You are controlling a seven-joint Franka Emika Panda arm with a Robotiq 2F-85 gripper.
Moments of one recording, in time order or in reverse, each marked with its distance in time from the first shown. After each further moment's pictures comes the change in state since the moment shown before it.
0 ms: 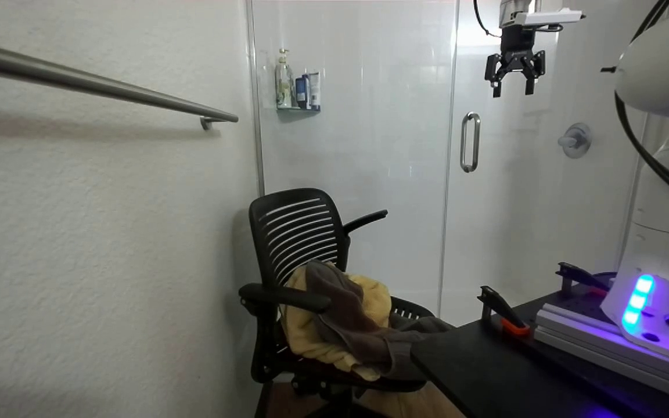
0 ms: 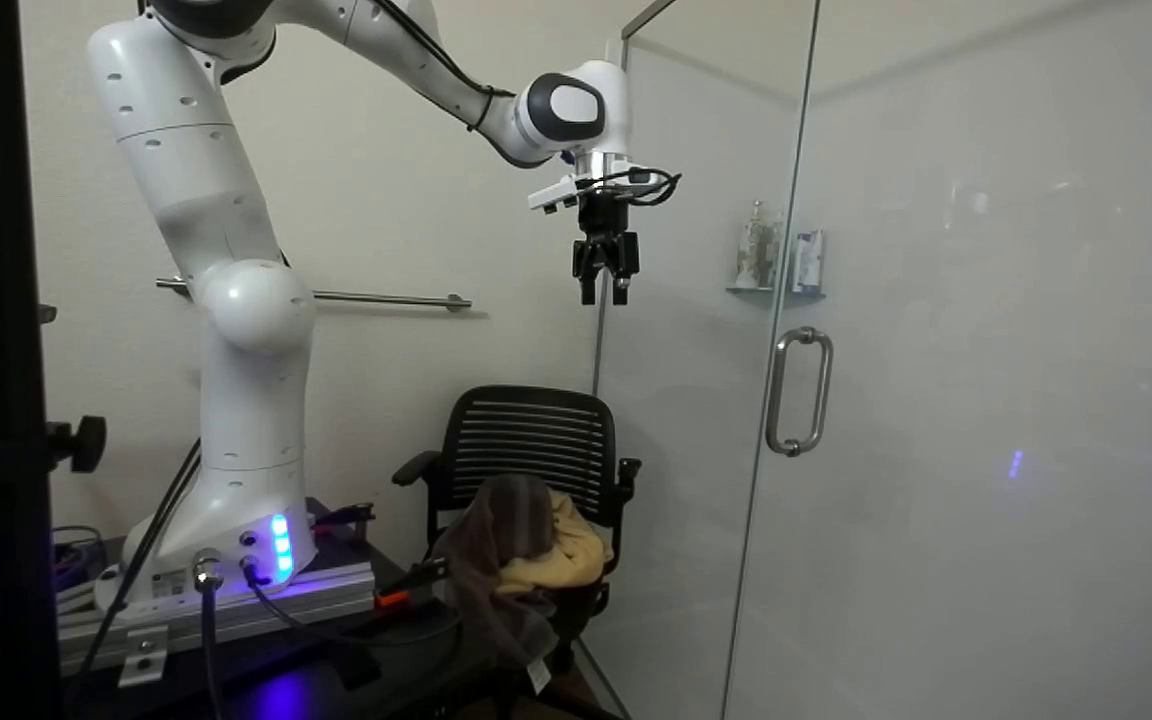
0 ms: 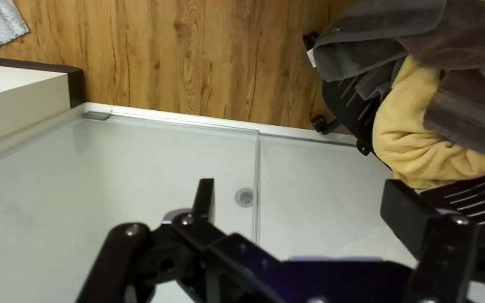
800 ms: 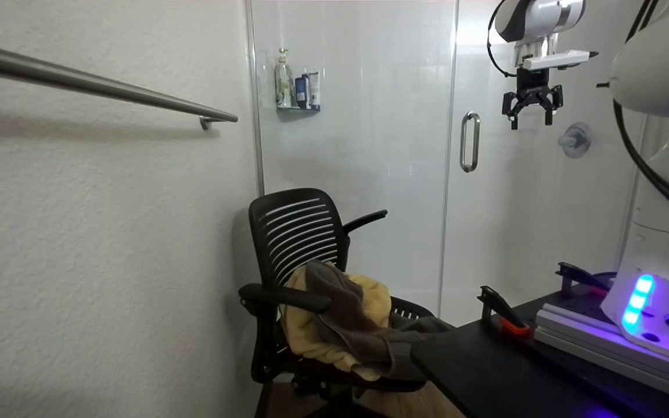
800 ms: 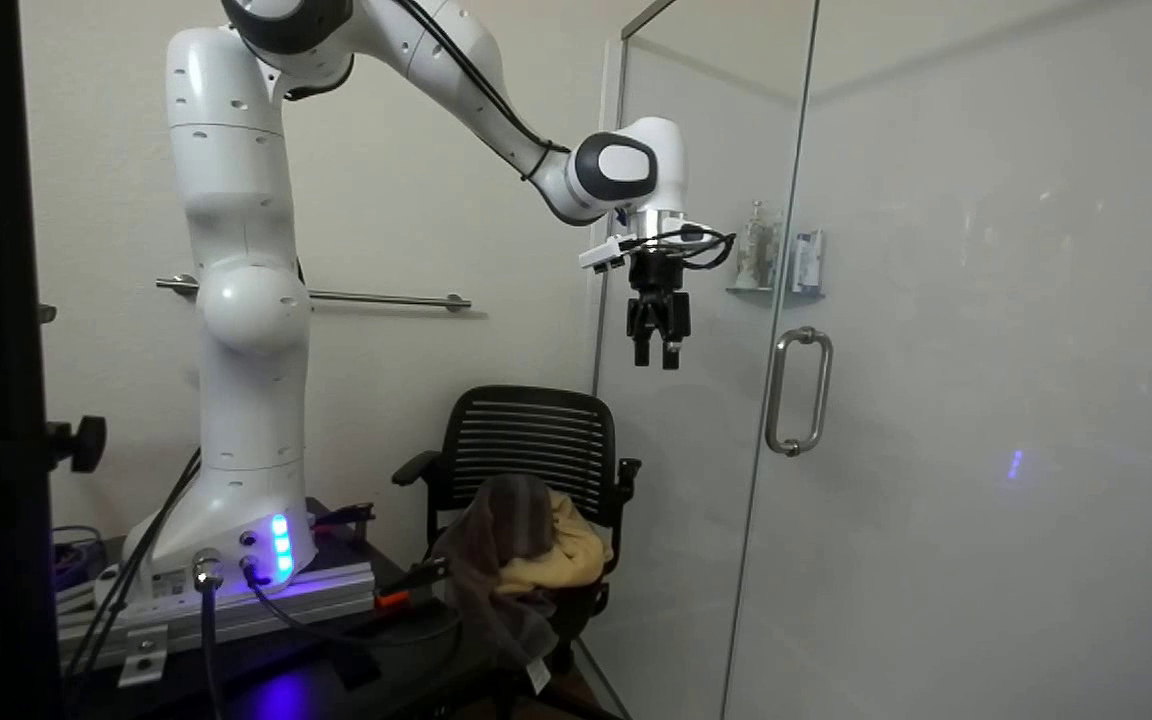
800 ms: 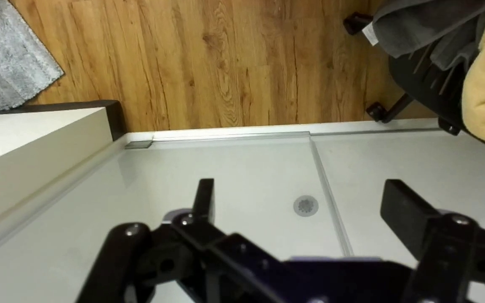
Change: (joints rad) arm -0.082 0.250 -0.098 0.039 -0.018 0.190 0.042
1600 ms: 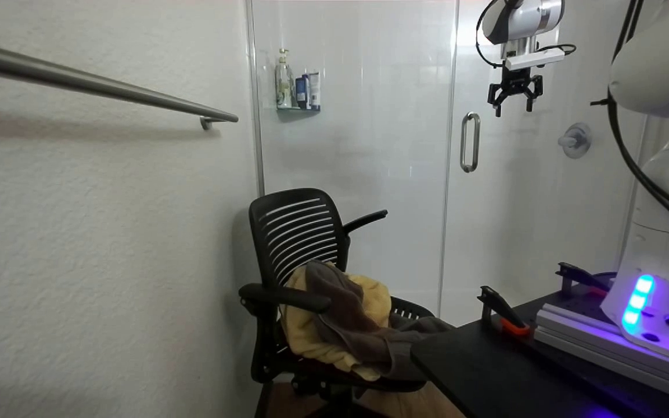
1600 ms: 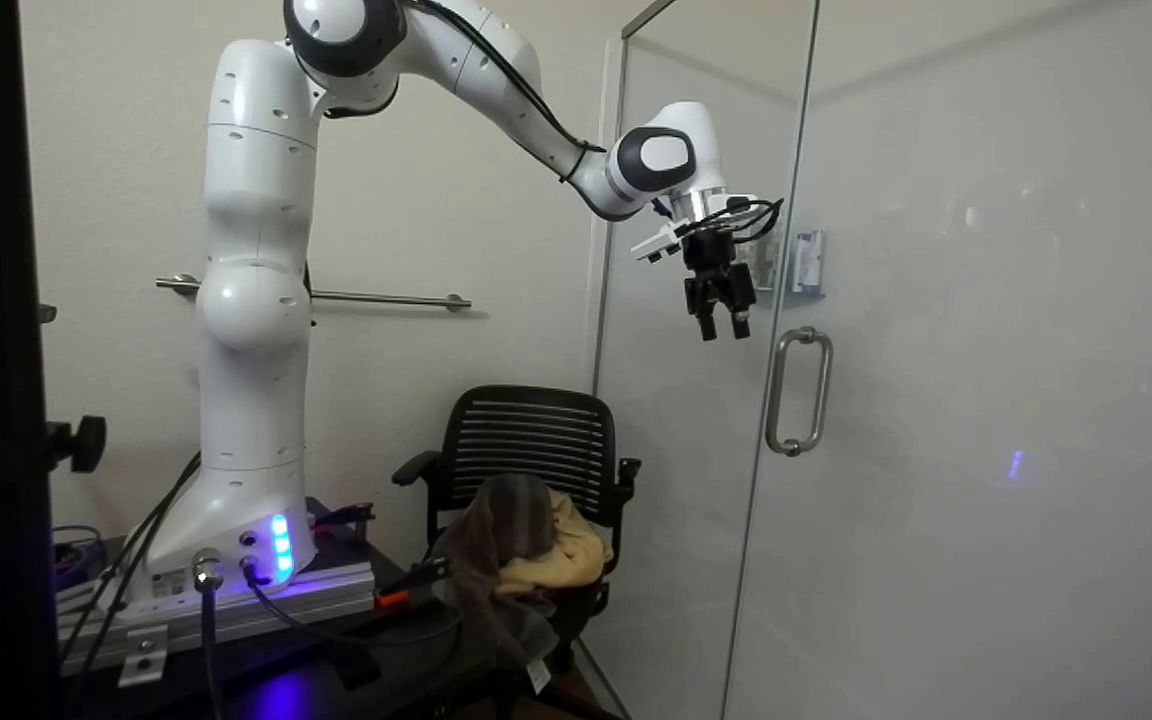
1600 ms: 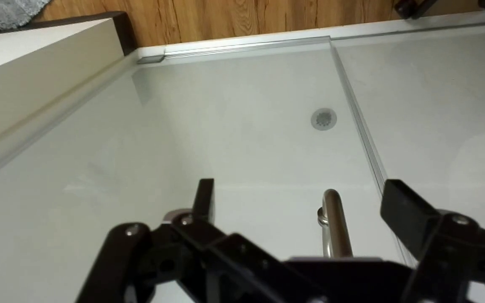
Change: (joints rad) arm -0.004 0.173 0.011 0.246 0.013 0.127 0.038
